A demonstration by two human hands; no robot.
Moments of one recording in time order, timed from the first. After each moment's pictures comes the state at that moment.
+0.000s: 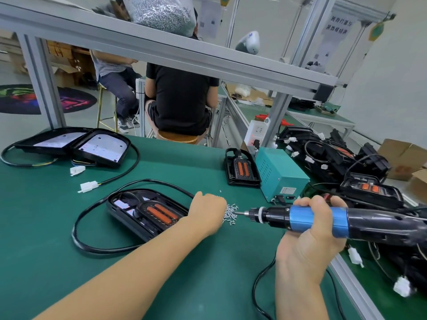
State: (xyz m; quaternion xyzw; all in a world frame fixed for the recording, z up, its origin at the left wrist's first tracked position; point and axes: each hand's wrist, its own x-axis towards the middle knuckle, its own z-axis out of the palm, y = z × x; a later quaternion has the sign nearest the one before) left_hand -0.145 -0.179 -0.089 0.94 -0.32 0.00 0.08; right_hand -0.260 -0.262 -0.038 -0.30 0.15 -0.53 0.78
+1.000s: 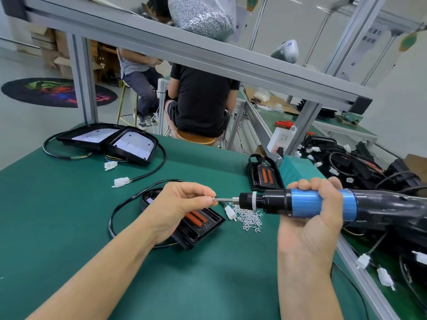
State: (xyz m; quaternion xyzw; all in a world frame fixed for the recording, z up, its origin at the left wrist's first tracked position) left_hand -0.154 -0.045 -0.065 0.55 -0.18 -0.18 0.79; right_hand -0.237 -0.206 -0.006 -0.28 0.03 -0.44 0.85
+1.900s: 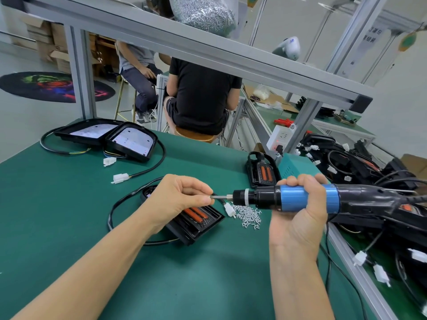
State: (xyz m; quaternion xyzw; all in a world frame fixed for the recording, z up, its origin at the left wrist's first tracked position) left_hand -0.144 -0.038 -0.068 0.66 -0.20 -0.14 0.71; right_hand -0.226 -0.206 -0.017 -0.30 0.03 -0.42 0.86
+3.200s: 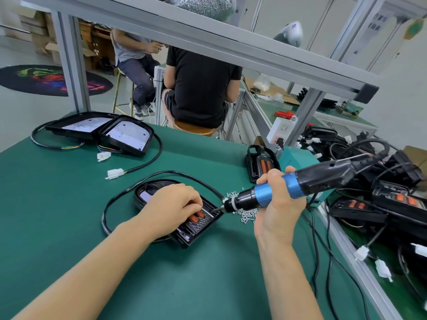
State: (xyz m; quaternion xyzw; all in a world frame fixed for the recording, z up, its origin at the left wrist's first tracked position) left_hand -0.138 -0.046 -0.087 0.90 -0.31 -0.01 0.32; right_hand -0.190 -0.219 -0.059 -0.47 0.12 -0.44 0.76
